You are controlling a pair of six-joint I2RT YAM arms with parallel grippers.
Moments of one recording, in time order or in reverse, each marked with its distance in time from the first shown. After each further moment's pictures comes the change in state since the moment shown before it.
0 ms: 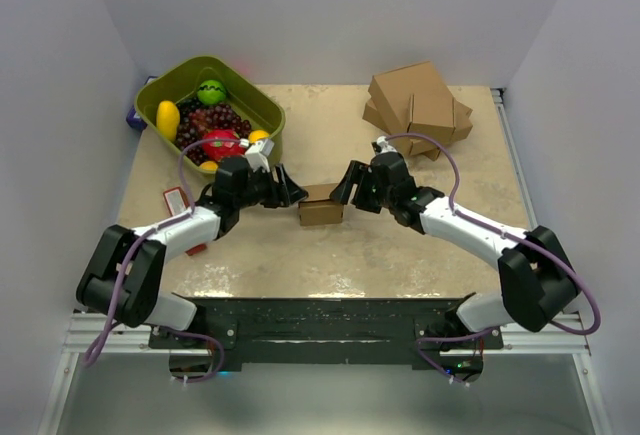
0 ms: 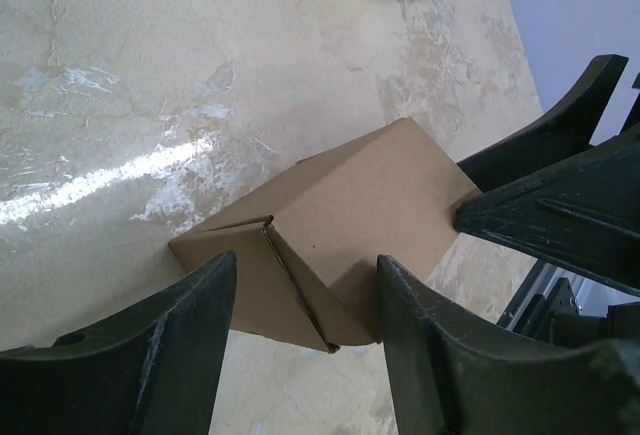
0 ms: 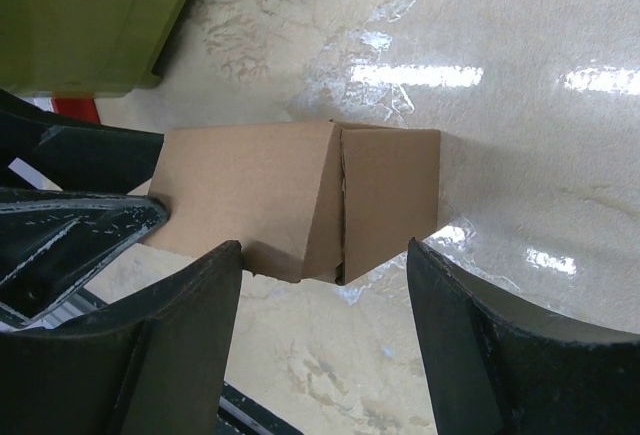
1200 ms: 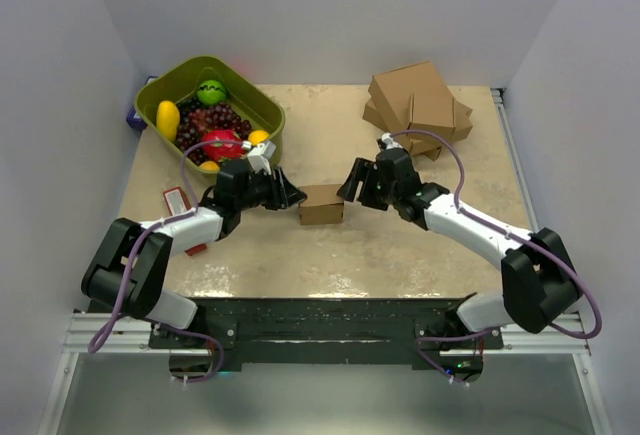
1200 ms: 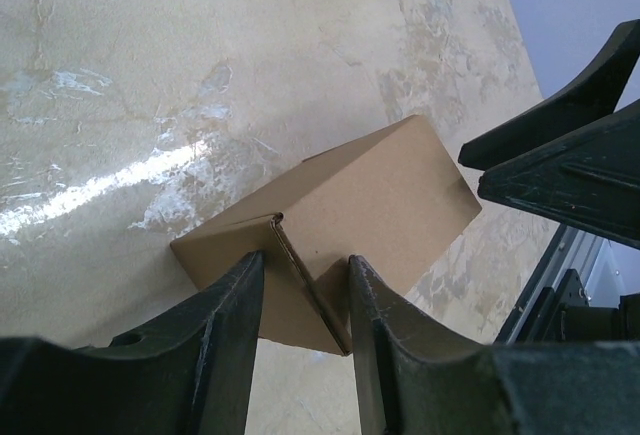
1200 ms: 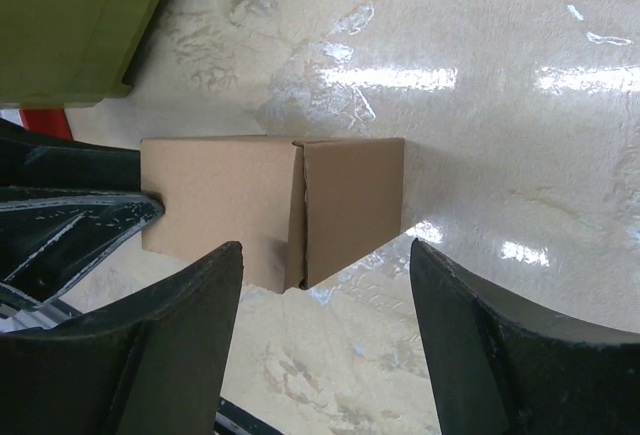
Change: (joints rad) left arm 0.005 0.053 -0.029 0.090 0.021 0.024; right arm -0.037 -0.007 0.026 -0.069 0.007 -0.047
